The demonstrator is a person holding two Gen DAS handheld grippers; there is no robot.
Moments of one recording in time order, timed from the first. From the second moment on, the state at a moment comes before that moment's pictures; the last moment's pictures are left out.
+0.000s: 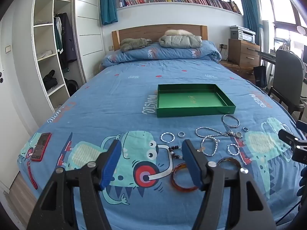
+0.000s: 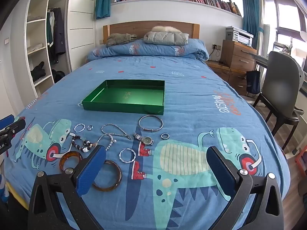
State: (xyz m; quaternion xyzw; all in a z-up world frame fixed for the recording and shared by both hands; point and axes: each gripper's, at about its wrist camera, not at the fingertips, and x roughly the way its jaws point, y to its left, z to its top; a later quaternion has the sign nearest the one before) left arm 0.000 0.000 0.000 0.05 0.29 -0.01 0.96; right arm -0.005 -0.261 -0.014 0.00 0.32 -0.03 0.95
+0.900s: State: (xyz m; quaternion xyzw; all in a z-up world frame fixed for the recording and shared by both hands) left arm 0.000 0.000 -0.001 0.05 0.29 -0.01 0.96; right arm -0.007 -0.264 -0.011 0.00 0.31 -0.03 0.95
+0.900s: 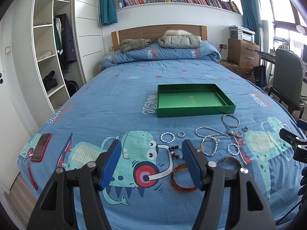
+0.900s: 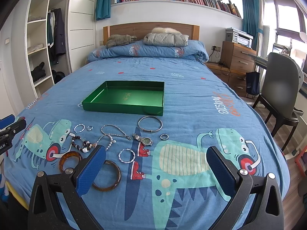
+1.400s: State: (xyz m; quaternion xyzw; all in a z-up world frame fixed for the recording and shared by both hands) left arm -0.001 0.003 0.003 0.04 0.27 -0.01 0.96; right arm -0.009 -0.266 -0.010 0.01 0.30 -0.02 0.95
